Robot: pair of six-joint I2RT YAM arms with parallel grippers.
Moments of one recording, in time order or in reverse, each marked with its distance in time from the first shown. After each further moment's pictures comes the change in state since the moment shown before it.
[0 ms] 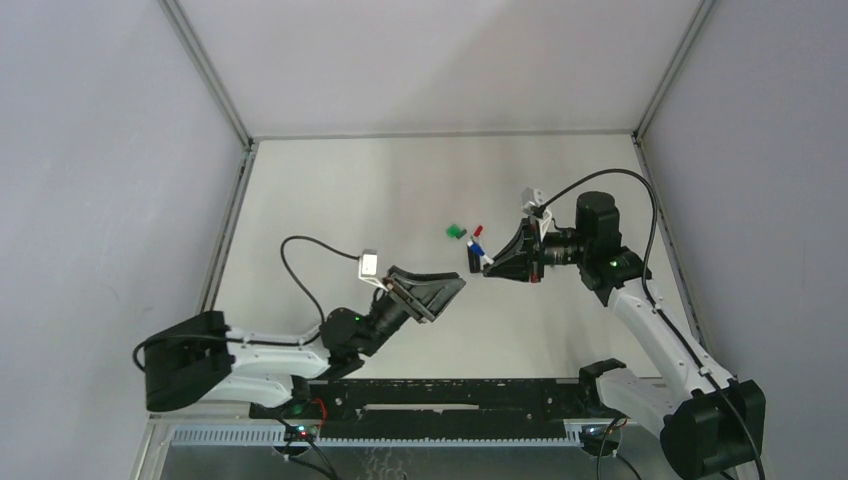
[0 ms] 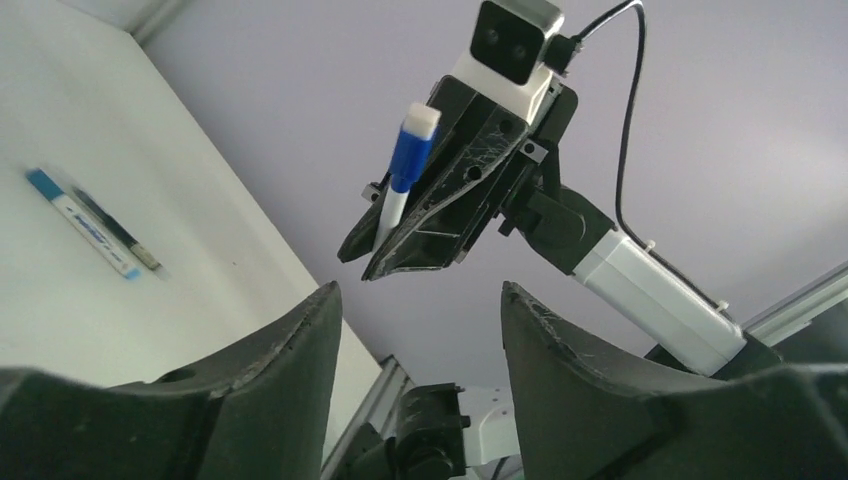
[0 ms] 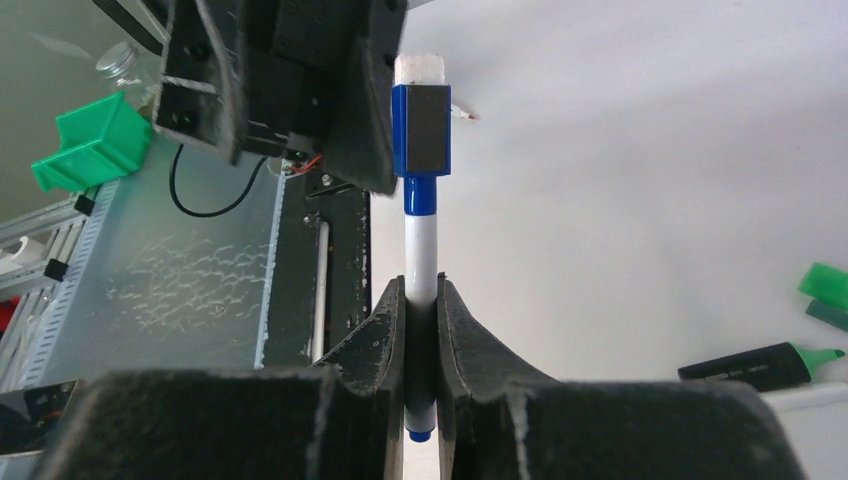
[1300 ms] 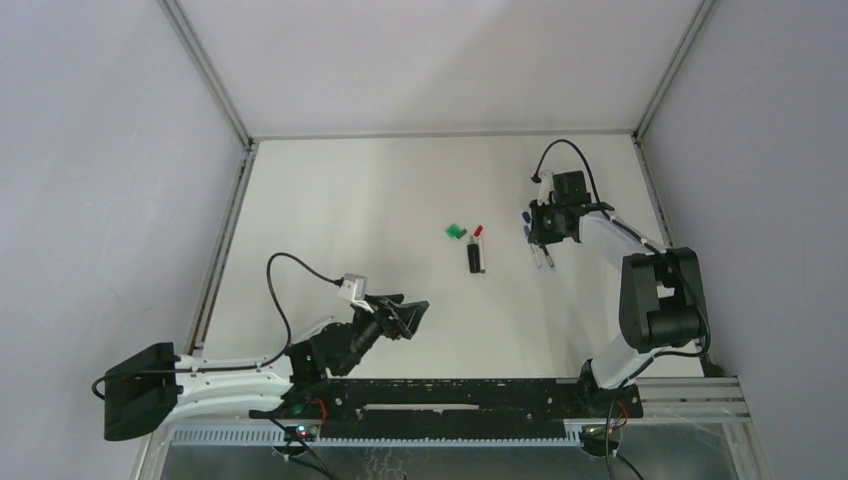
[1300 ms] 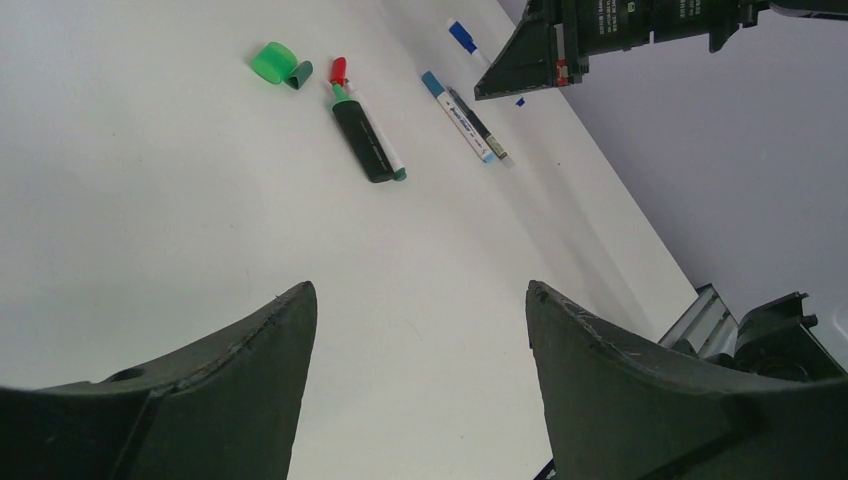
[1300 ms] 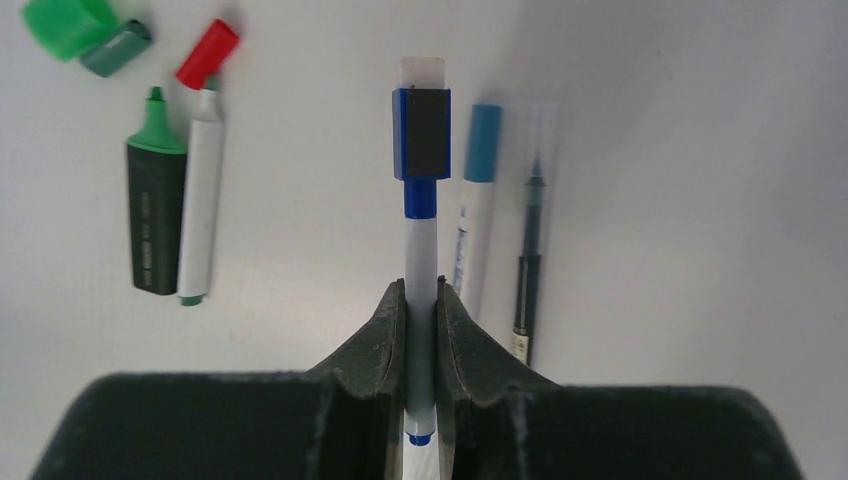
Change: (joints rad) left arm 0.003 -0.410 -0.233 -0.610 -0.258 0.257; right arm -0.117 0.602 0.226 -0.185 1.027 0.030
